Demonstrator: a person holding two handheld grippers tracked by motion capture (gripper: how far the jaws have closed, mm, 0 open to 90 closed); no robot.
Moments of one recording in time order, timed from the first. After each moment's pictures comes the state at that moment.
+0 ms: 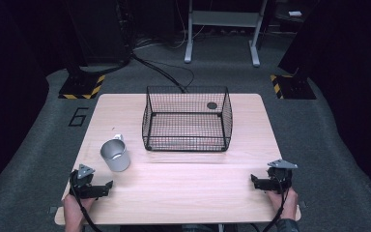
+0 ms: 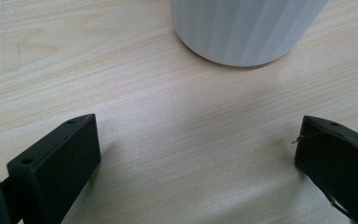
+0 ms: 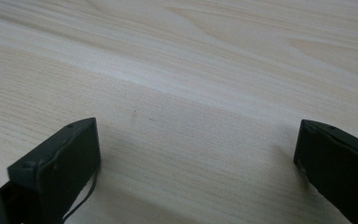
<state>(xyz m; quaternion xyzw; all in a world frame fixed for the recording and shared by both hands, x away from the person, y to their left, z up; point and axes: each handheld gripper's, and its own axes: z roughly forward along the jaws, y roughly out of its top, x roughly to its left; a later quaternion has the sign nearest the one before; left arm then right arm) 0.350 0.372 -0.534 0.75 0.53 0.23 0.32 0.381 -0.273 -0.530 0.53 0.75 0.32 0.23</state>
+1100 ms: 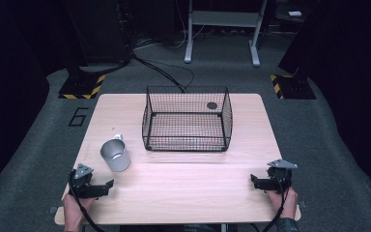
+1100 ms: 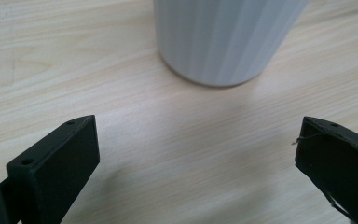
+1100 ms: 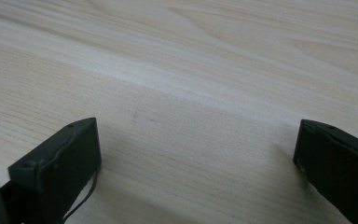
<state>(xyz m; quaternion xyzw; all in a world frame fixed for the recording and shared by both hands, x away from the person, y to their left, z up) 0.345 0.369 -0.519 0.74 0.53 0.21 0.36 0.382 -0.273 -0.530 0.53 0.75 0.32 0.23</state>
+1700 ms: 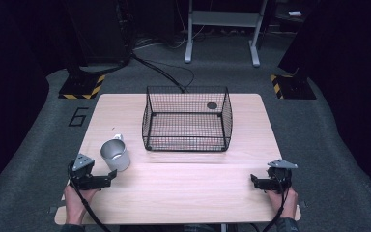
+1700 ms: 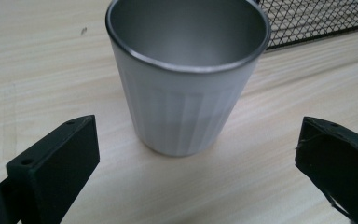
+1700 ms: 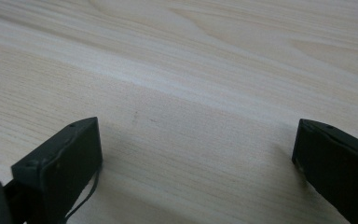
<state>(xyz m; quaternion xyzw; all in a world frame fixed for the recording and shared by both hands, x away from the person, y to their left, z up) 0.353 0.351 -0.474 0.73 0.51 0.23 0.40 0.381 -0.273 -0.530 0.53 0.75 0.32 0.23</state>
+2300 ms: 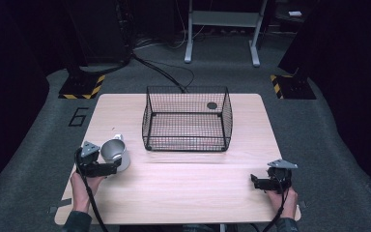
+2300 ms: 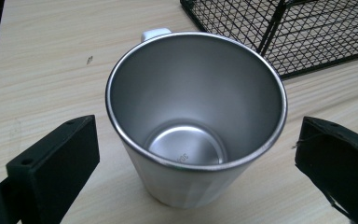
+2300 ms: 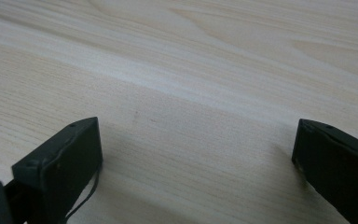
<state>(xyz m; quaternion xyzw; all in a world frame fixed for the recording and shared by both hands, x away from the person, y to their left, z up) 0.386 0.337 -0.461 0.73 0.51 0.25 0.38 0.381 -0.273 -0.530 0.53 0.75 0.32 0.23</state>
